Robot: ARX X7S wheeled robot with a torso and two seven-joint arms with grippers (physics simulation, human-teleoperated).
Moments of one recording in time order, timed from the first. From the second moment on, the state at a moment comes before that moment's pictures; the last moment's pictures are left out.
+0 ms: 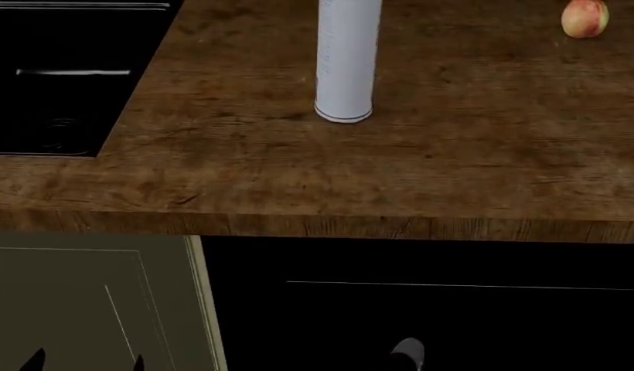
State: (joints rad) left arm 0.06 -0.22 0.25 0.07 -0.14 0.14 -0.24; right arm 0.32 0.48 -0.59 0.06 -0.59 0.42 0.01
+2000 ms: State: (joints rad) left arm 0.08 -0.29 0.23 0.13 -0.19 0.11 -0.31; right arm 0.45 0.50 -0.66 0.15 -0.65 0.44 -0.10
